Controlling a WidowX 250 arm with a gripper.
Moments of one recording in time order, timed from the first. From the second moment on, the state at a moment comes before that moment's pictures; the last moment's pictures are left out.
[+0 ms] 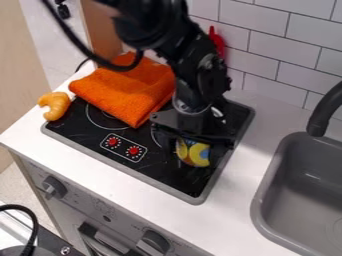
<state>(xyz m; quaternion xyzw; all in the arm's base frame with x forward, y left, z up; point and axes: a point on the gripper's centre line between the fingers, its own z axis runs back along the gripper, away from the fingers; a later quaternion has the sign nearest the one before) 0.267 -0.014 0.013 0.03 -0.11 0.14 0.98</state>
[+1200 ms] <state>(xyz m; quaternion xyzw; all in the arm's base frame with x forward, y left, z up) 0.316 -0.009 0.002 0.01 -0.13 0.19 0.97</state>
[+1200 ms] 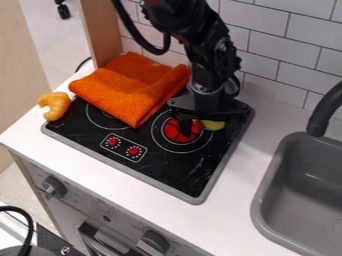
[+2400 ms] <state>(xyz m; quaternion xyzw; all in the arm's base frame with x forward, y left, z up) 0.260 0.067 0.031 0.02 -0.15 0.42 0.90</state>
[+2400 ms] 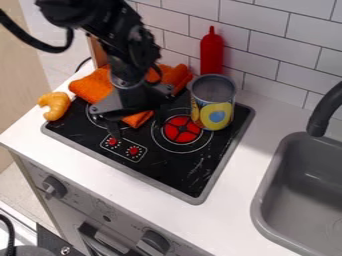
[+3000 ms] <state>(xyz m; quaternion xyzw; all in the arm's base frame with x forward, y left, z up) 0.295 0.110 0.045 0.01 -0.18 0.33 0.93</state>
